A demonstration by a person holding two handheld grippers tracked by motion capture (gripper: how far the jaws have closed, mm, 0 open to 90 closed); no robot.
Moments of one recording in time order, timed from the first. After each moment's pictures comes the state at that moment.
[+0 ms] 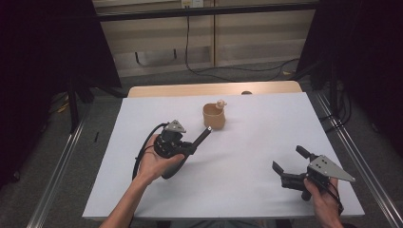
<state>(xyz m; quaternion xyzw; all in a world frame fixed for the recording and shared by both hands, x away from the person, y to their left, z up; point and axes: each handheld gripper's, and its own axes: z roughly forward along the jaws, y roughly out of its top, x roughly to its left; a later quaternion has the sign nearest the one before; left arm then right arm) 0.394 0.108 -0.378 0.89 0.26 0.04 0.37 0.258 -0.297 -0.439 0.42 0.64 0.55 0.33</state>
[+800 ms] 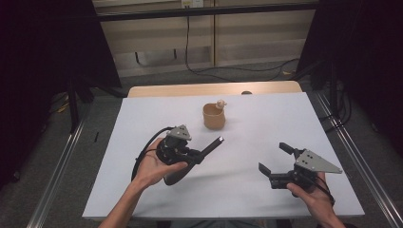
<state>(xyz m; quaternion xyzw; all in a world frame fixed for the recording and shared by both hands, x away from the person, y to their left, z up) 0.369 0.095 -0.357 0.91 0.18 -0.01 0.38 0.267 -0.265 -0.419 0.37 0.68 0.57 0.28</state>
